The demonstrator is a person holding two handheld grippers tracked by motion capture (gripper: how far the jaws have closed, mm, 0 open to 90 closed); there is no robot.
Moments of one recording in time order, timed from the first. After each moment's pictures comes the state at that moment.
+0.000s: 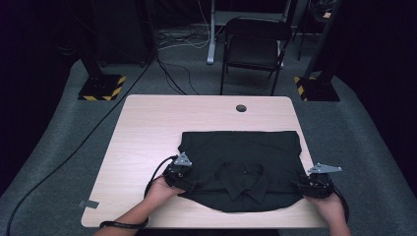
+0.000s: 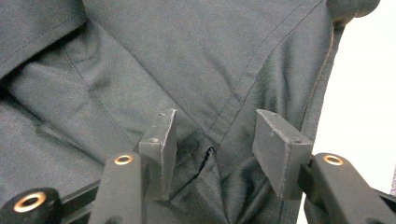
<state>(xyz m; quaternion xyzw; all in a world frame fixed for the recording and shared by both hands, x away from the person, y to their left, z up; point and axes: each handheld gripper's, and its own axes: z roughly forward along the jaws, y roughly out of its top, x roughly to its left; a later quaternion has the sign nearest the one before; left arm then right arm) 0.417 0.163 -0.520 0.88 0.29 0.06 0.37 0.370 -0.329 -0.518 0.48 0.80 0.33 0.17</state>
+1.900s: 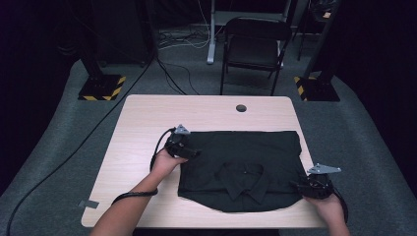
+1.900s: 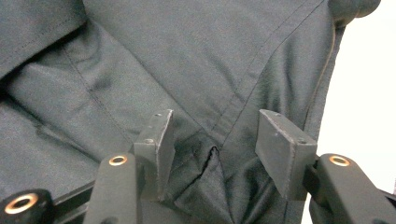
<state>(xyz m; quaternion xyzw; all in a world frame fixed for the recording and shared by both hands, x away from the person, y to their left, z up) 0.505 0.164 -0.492 0.84 0.35 0.11 0.39 0.369 -0.327 -0.519 0.48 0.79 0.33 0.18</state>
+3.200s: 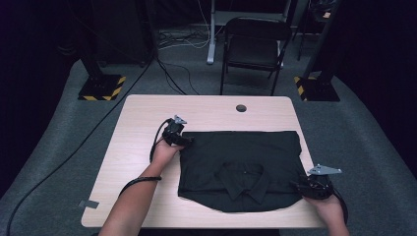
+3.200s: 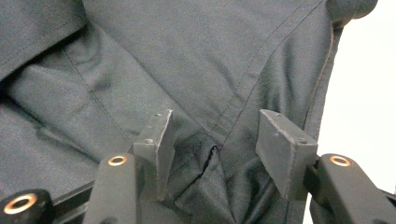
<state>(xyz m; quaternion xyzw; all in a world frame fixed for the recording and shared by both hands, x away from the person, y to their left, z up) 0.553 0.178 -0.503 0.83 0.41 0.18 0.34 0.367 -0.327 -0.521 0.48 0.79 0.34 0.18</state>
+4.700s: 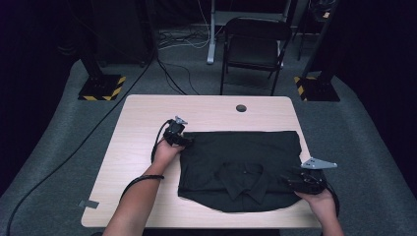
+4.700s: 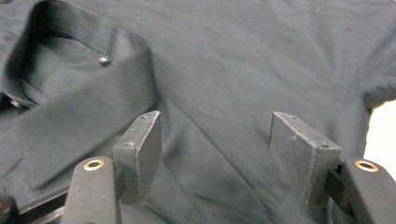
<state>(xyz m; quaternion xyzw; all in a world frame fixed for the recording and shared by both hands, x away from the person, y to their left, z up) 0.560 0.176 -0.515 0.83 0.42 0.18 0.33 0.370 -0.293 -0.487 0.44 0.79 0.39 0.18</state>
